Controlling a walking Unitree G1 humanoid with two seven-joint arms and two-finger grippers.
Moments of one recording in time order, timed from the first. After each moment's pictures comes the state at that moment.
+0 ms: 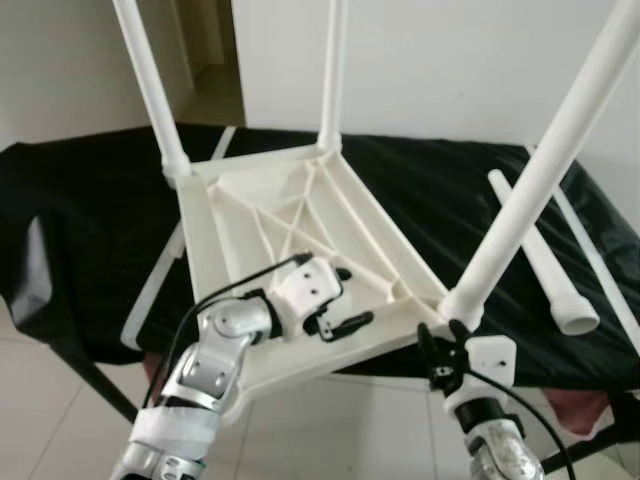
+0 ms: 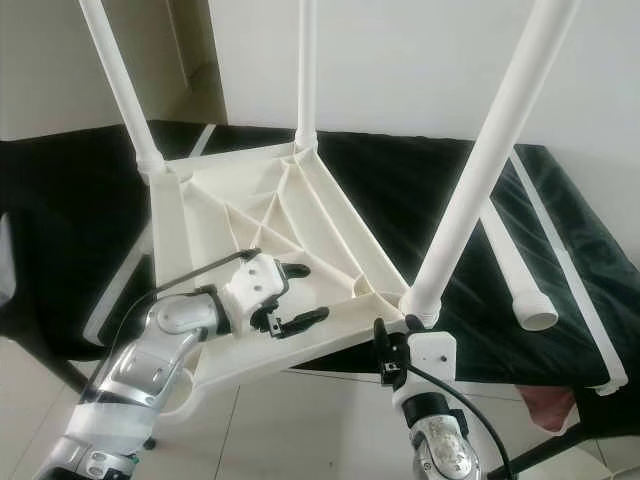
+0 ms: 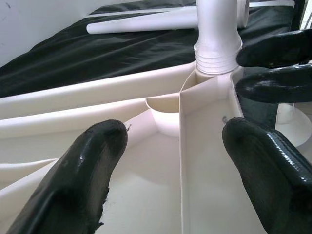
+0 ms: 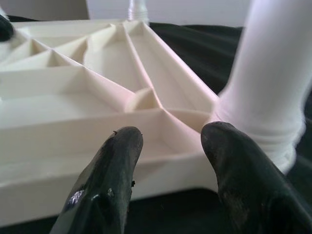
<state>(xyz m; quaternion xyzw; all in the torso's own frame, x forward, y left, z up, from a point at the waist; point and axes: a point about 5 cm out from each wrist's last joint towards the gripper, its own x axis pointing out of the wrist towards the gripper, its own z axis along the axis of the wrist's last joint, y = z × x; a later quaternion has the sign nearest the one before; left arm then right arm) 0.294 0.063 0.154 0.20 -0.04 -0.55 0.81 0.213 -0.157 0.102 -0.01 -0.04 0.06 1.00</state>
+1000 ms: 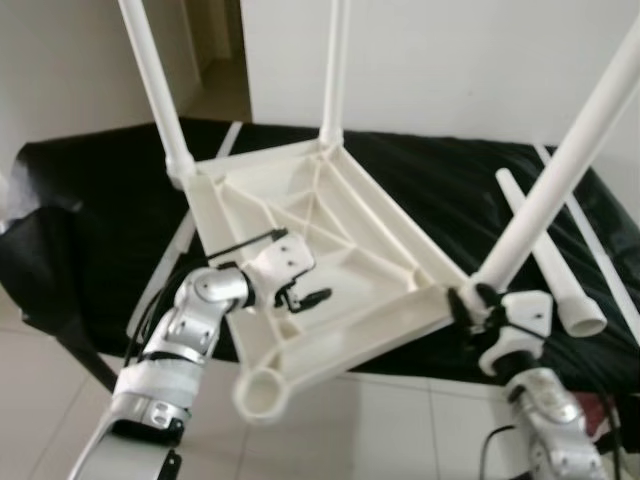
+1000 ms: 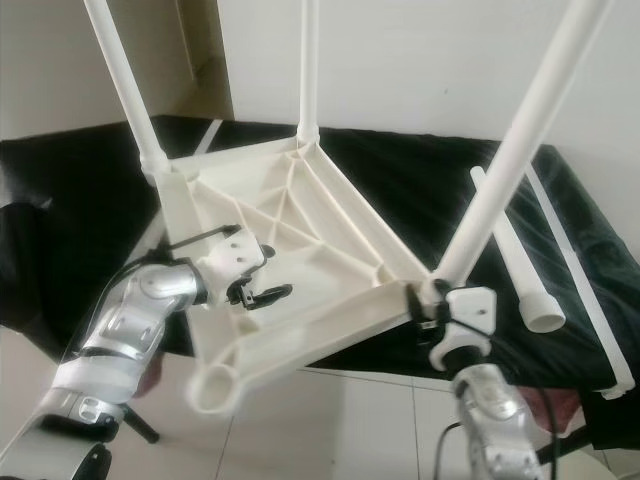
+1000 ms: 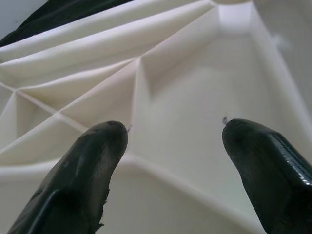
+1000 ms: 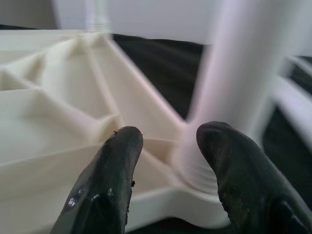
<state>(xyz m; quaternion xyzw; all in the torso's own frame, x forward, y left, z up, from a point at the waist) 0.341 0.102 0.157 0.28 0.04 -0.49 0.83 0.257 -0.233 0.121 -0.05 -0.05 0.02 1.00</state>
